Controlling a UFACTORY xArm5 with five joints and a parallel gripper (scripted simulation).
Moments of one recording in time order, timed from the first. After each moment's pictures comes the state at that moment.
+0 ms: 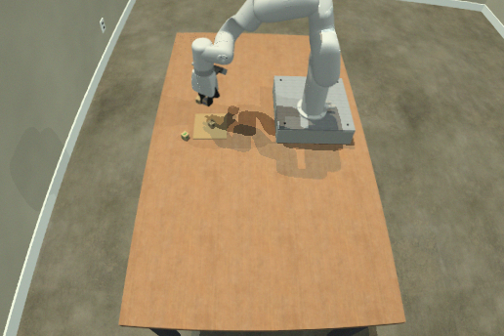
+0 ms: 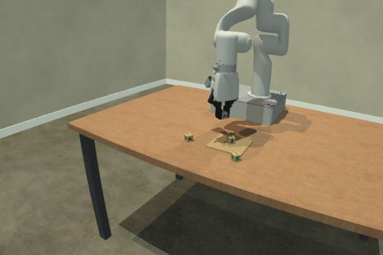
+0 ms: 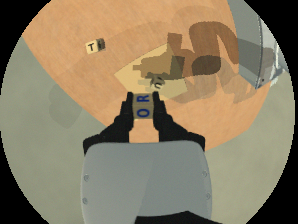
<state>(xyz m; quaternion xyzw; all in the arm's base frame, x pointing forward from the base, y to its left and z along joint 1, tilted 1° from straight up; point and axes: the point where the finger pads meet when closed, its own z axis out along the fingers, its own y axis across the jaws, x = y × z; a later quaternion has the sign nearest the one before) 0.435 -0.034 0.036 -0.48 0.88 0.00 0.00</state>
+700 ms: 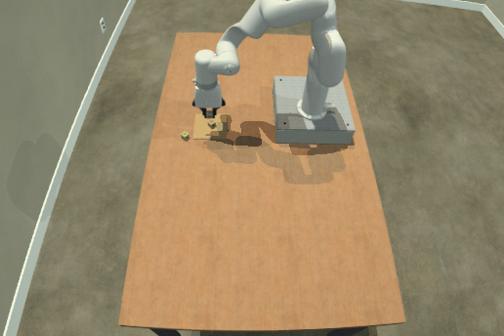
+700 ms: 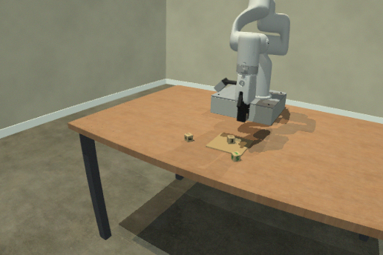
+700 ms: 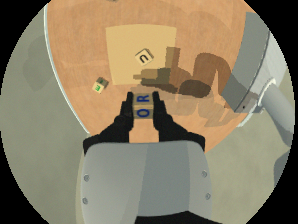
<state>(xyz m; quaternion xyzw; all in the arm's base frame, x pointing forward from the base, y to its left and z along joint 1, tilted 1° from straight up) 0.422 0.040 0.038 -0.70 0.71 0.00 0.00</state>
